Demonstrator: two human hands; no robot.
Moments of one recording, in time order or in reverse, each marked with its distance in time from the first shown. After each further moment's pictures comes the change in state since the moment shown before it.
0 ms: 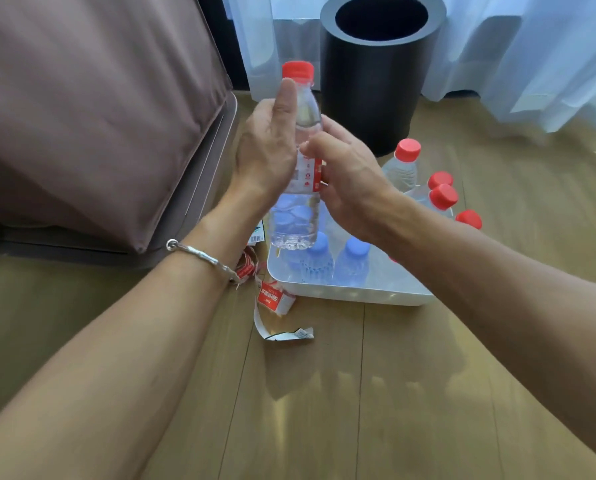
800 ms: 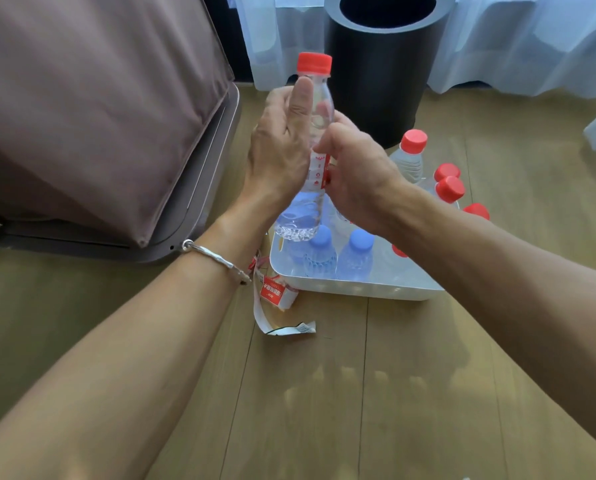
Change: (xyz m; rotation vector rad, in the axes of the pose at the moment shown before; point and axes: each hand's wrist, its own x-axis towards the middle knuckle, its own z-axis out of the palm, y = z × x) left_hand -0.011 -0.002 0.007 0.089 -0.010 0.077; right_hand 0.002 -0.002 -0.007 0.021 -0.021 0.102
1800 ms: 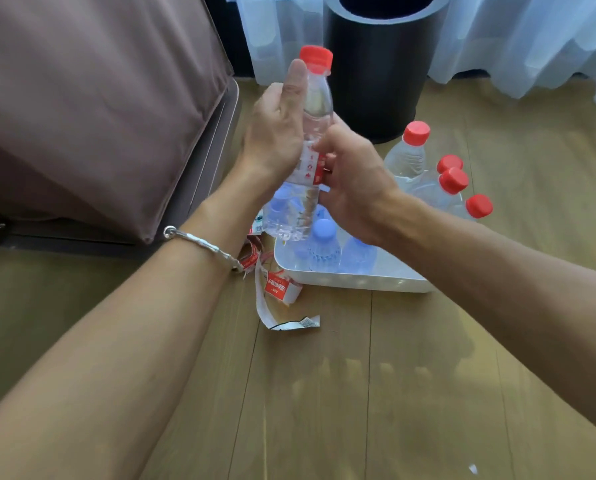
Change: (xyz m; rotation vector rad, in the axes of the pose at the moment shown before) left_hand 0.008 0.007 -0.013 -0.034 -0.081 -0.113; right_hand -0.016 0.009 0.012 0.002 -0.012 -0.011
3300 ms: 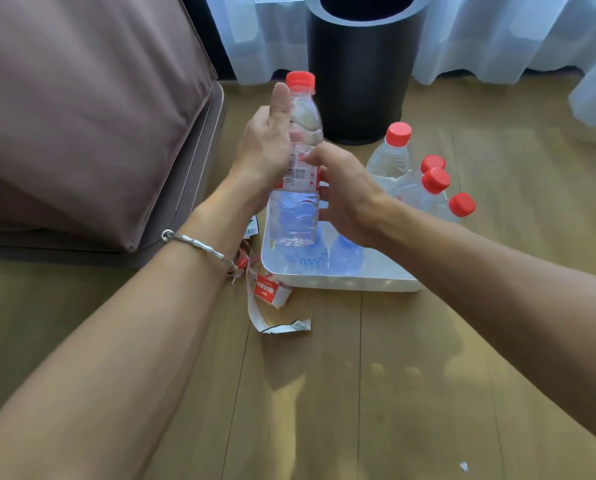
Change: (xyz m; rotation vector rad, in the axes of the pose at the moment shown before) left_hand 0.009 -0.014 0.017 -0.084 -0.075 -0.149; right_hand 0.001 0.003 -0.021 -0.197 0.051 0.165
